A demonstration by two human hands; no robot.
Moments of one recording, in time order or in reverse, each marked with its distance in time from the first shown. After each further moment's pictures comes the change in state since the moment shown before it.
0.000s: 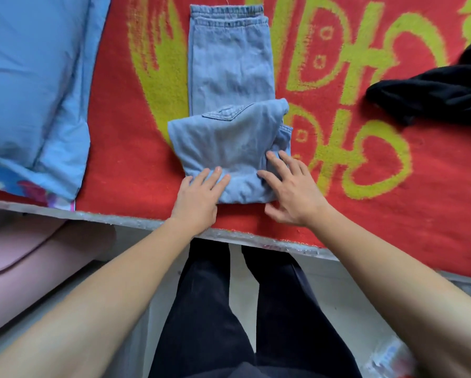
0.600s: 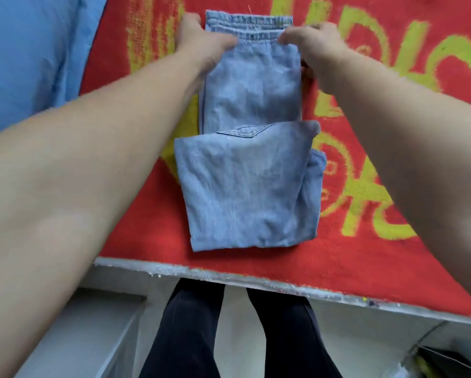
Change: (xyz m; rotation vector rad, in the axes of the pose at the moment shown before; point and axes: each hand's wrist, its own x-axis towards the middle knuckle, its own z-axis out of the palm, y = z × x) left_hand 0.239 -0.116 -0.144 -1.323 0.460 -0.518; right_hand 0.254 0.081 -0.119 1.086 0.283 0.728
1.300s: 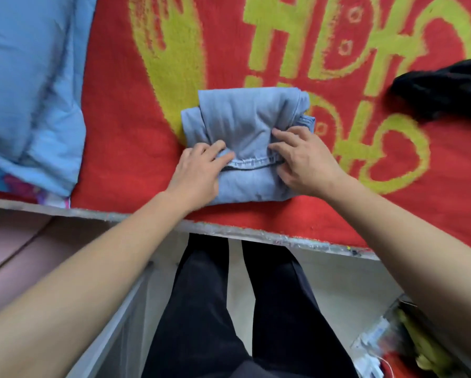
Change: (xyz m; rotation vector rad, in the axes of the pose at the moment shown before) left_hand -0.215 -0.132 -0.050 1.061 -0.434 0.618; right_hand -0.196 0.129 -0.013 -1.057 -0.363 -0.589
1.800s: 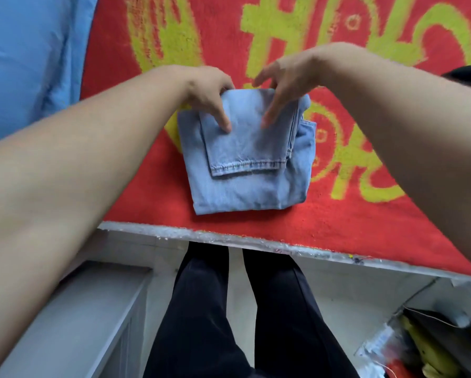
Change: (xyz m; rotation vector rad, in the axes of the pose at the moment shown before) left_hand 0.146 -0.027 -0.113 -0.106 -0.480 -0.114; right_hand 0.134 0.009 -0.121 0.029 -0.532 0.188
